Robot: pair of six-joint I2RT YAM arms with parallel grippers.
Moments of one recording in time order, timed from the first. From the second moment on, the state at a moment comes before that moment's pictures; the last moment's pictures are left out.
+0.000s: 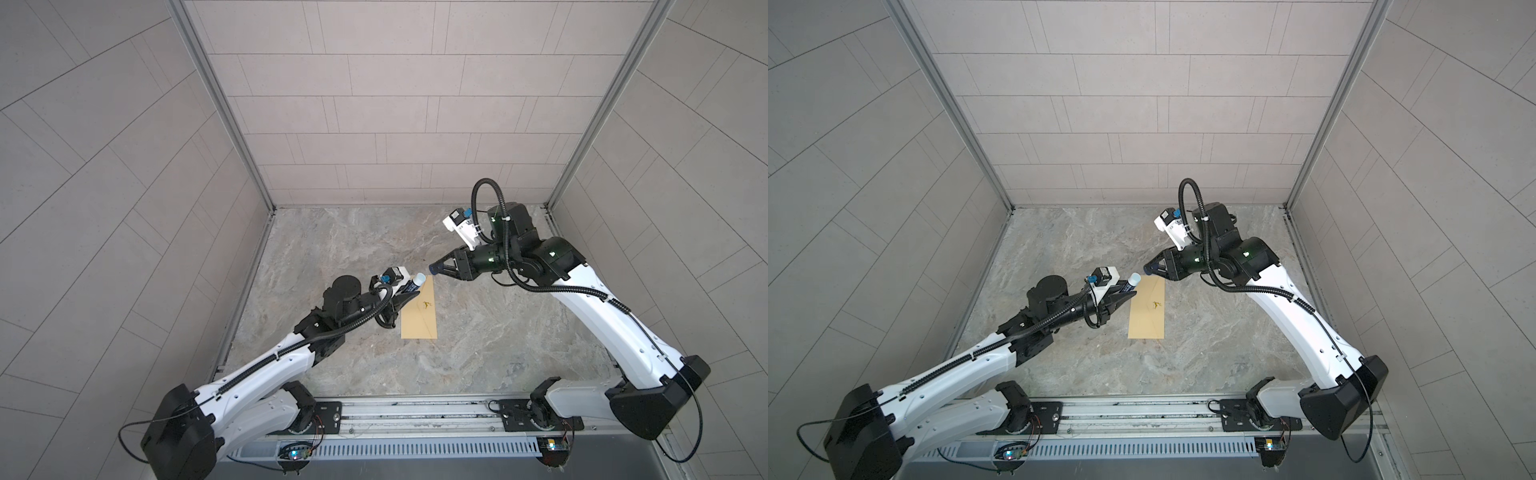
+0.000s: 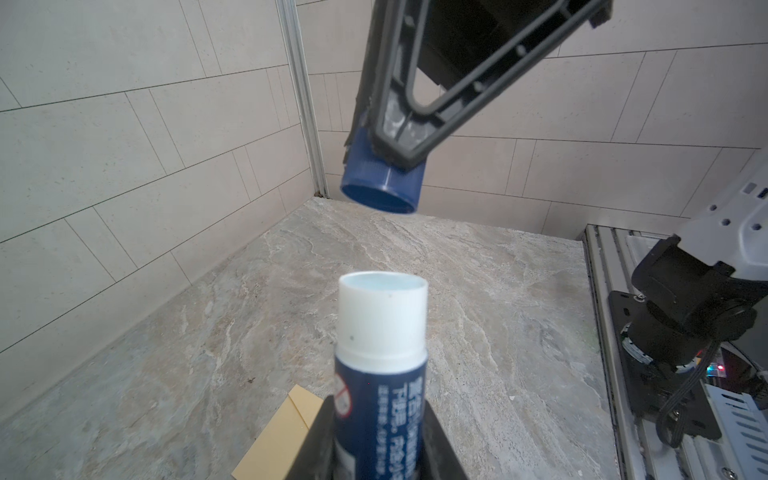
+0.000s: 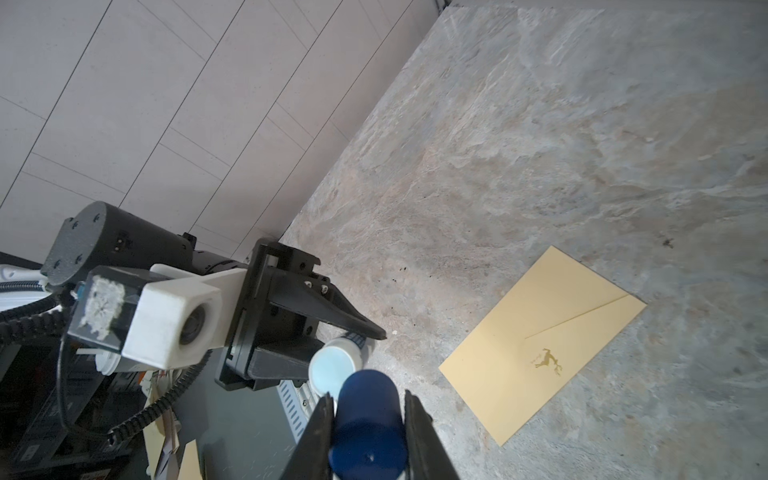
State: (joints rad) left arm -0.72 1.00 0.60 0.24 0.36 0.16; right arm 0.52 1.32 1.49 -0.86 -0.62 0.24
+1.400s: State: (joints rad) left arm -0.73 1.00 0.60 0.18 0.40 0.18; right arm 0.67 1.41 1.54 -0.96 -0.50 0.14
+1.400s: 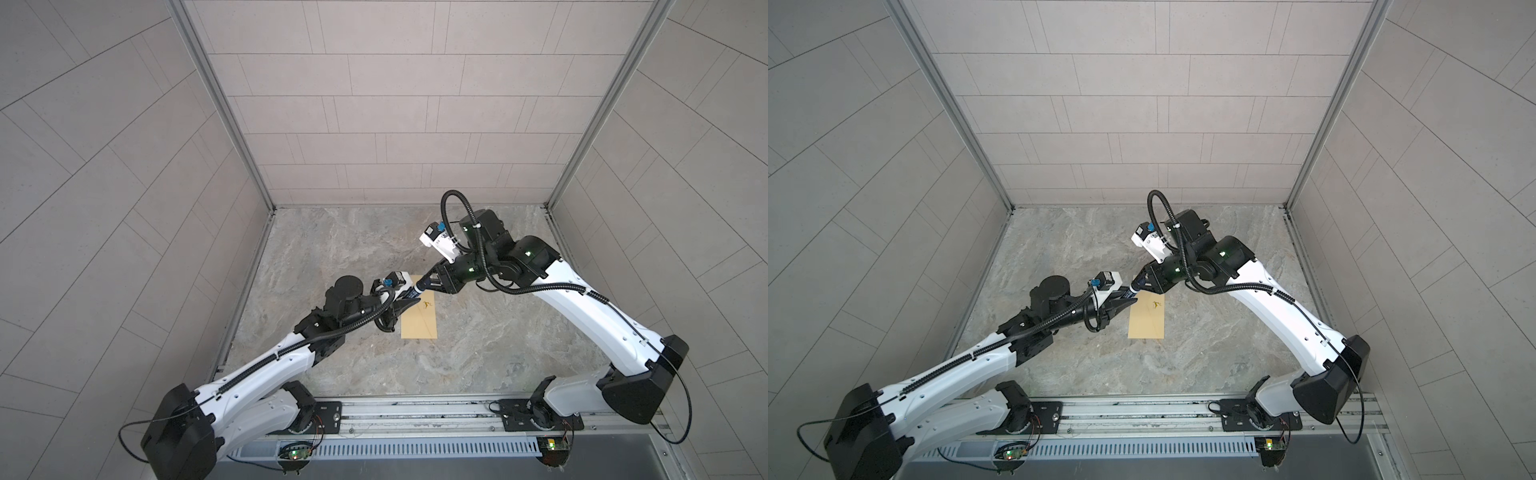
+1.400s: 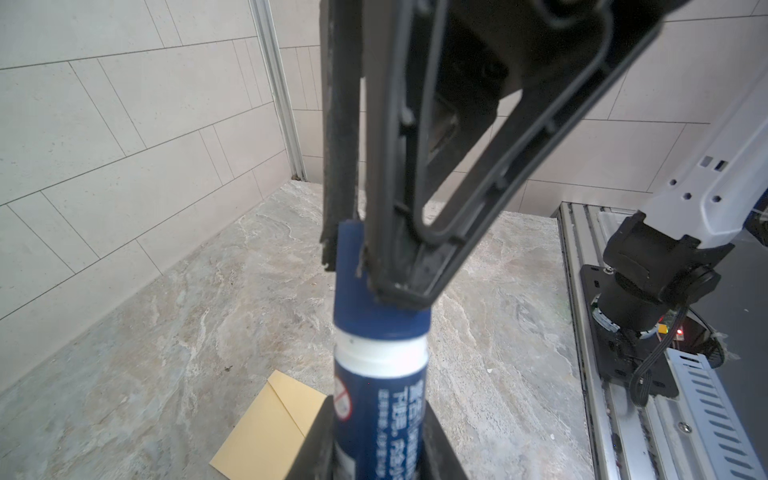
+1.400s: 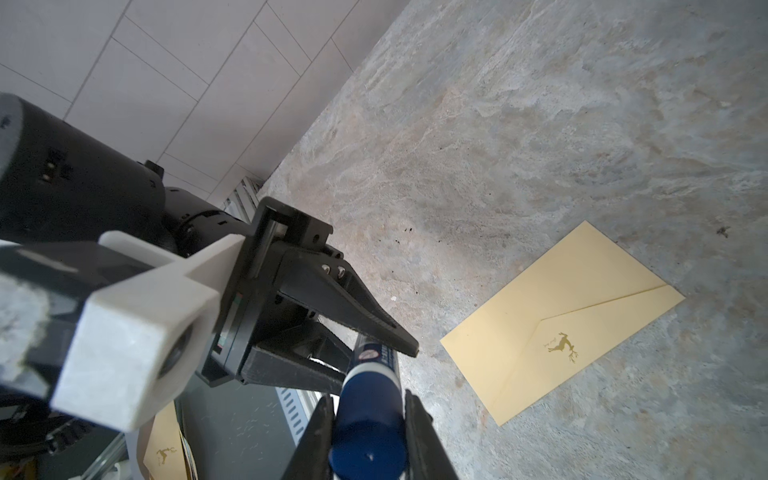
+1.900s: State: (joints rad) left arm -0.73 1.02 0.56 0.09 0.36 0.15; right arm 0.74 1.41 1.34 -0.73 -0.43 0.20
